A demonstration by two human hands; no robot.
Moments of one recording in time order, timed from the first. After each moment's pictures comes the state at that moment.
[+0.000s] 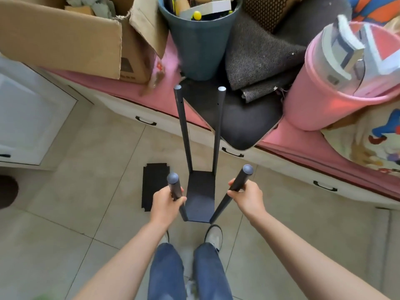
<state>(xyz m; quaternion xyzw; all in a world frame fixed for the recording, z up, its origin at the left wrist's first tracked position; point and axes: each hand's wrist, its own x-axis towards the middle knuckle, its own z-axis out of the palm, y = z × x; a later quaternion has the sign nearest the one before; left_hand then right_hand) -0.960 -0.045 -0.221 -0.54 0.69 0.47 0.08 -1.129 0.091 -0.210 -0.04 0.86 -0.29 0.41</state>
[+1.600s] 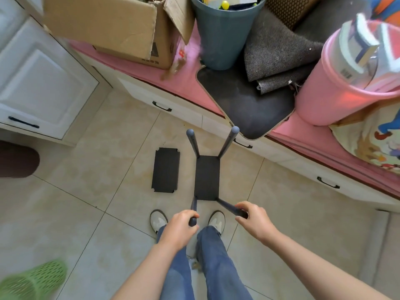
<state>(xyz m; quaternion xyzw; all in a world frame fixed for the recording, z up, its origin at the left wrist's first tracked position) -0.857 0.048 -0.227 -0.43 0.75 0.46 0.21 -1.058 0.179 -0.205 -0.25 0.83 -0.10 0.49</state>
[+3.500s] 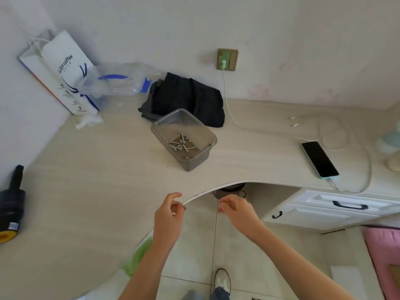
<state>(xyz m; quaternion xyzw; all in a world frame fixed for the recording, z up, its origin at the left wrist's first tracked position) -0.214 -0.302 0.045 -0.82 0.25 0.24 -0.45 -0.370 -0.433 0.076 -0.71 0.49 -0.01 0.51</state>
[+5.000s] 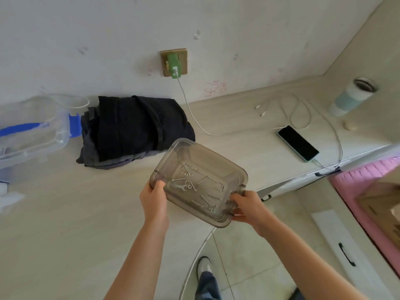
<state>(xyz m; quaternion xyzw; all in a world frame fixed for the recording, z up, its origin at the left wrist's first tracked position) -0.060 -0.503 0.055 -0.74 0.07 0.43 -0.52 -0.277 -0.524 0.071 -0.31 0.67 -0.19 0.64</state>
